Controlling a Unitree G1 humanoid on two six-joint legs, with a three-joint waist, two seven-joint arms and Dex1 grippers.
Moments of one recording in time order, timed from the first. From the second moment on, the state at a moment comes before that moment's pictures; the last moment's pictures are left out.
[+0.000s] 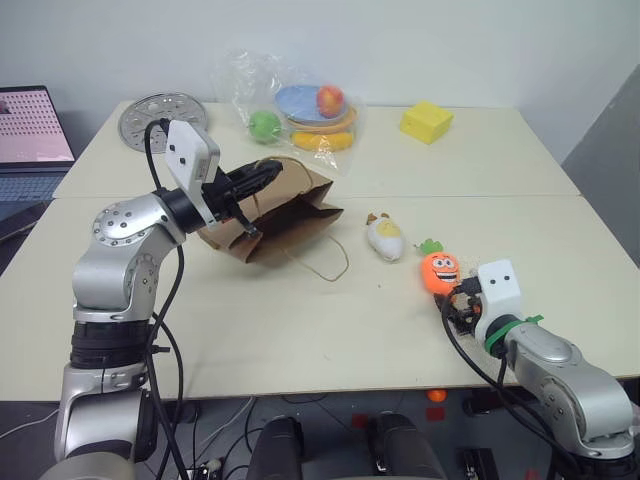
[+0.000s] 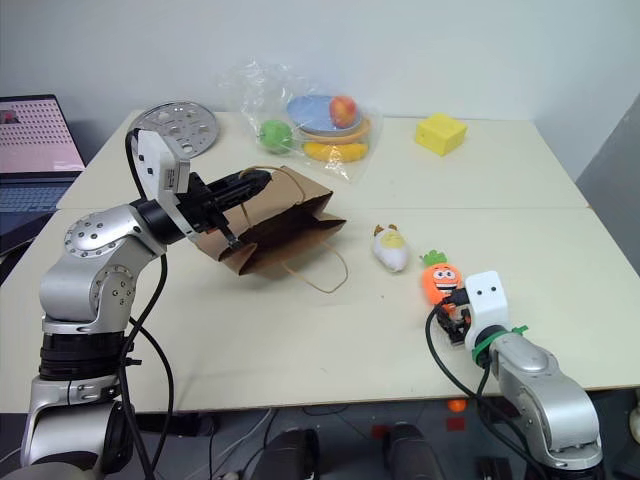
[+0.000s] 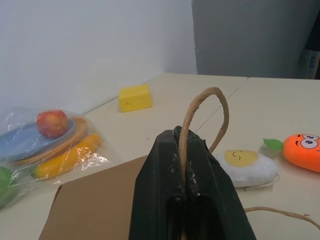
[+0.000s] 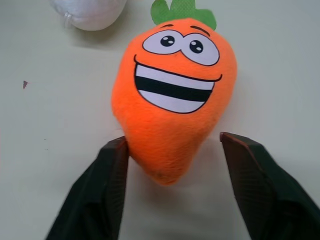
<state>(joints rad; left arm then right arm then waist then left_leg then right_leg) -0.61 0.61 0.14 -0.05 -0.45 0.38 -0.84 -0.04 -0.39 -0.08 -0.61 0.29 1.03 0.18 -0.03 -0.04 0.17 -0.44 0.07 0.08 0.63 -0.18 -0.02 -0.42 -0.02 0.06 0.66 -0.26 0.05</state>
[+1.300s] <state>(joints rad) -0.67 0.61 0.11 -0.01 -0.44 0.36 -0.87 -0.65 -0.22 0.26 -0.18 0.36 0.86 0.43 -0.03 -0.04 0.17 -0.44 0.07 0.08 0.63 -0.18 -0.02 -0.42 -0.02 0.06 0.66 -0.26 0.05</state>
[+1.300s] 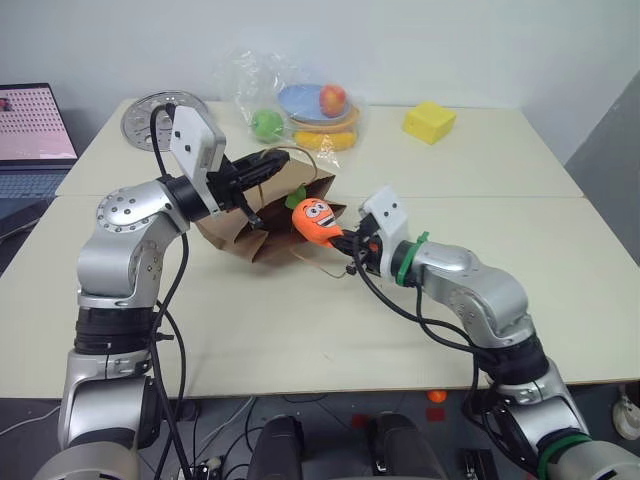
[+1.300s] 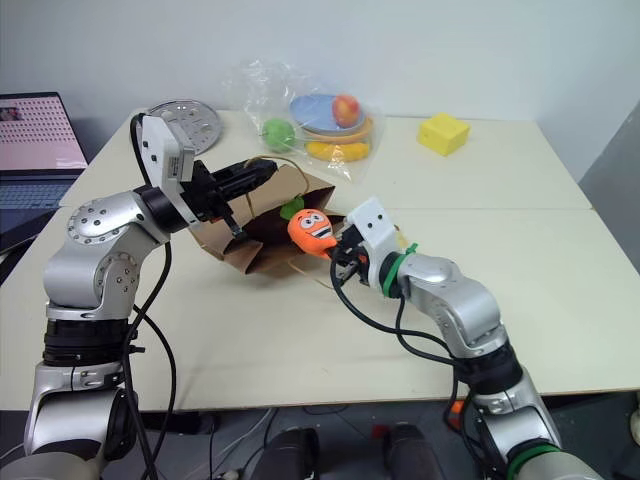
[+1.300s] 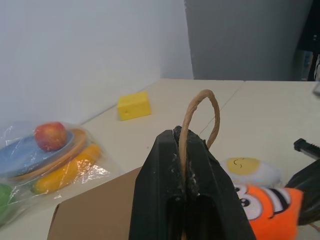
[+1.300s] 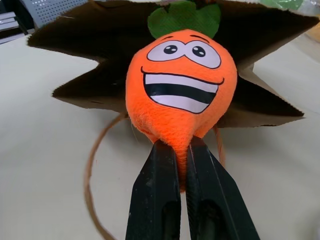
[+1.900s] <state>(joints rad) -0.67 0.61 0.11 -0.05 -0.47 0.40 -0.90 -0.86 0.04 0.30 0.28 0.21 0.65 0.43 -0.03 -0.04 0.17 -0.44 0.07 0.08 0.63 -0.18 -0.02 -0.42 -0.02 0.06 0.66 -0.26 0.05</state>
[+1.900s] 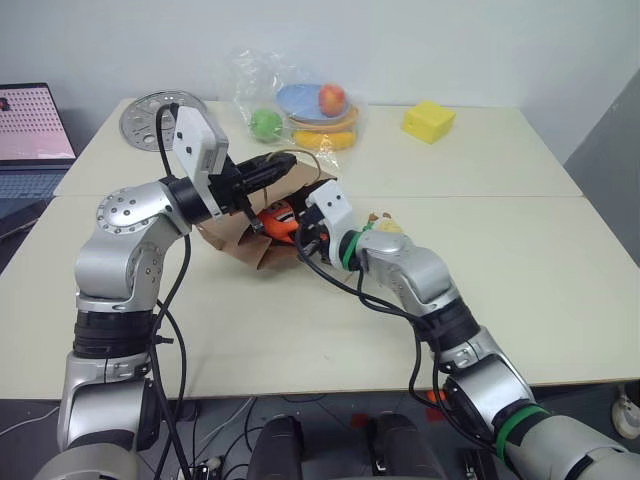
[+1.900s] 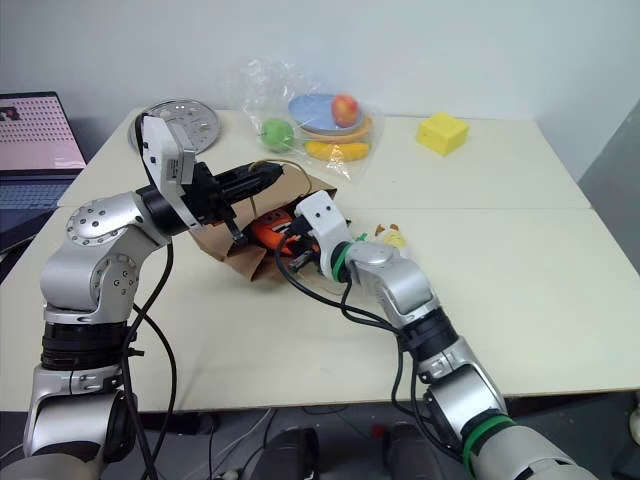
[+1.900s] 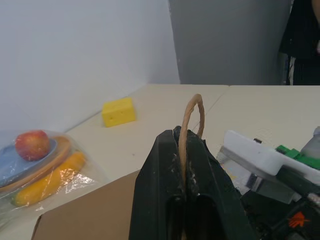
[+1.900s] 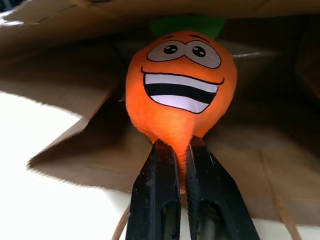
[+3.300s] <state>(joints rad) -0.64 0.63 0.12 -0.04 -0.46 0.38 -0.90 -0.40 -0.14 0.11 -0.12 0.10 0.64 0.24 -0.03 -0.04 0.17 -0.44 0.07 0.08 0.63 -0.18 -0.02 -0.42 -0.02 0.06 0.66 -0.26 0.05</state>
